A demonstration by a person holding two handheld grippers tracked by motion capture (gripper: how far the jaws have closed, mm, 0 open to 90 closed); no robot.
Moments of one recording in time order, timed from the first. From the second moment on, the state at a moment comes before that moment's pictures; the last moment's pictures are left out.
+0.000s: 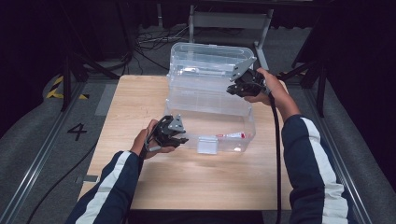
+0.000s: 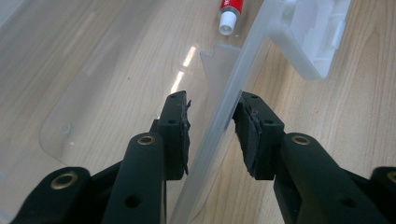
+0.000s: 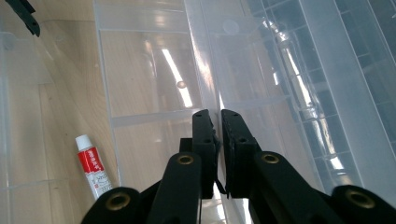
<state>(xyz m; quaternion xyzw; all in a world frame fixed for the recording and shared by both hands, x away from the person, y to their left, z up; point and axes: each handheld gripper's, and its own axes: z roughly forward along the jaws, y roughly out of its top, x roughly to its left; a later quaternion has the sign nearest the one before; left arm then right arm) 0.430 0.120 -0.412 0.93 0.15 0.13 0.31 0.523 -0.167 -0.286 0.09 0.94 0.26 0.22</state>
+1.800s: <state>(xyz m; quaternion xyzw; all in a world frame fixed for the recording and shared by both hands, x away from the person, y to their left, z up) 0.426 0.117 -0.415 0.93 0.15 0.15 0.31 0.490 -0.169 -0.292 0.10 0.93 0.26 0.24</state>
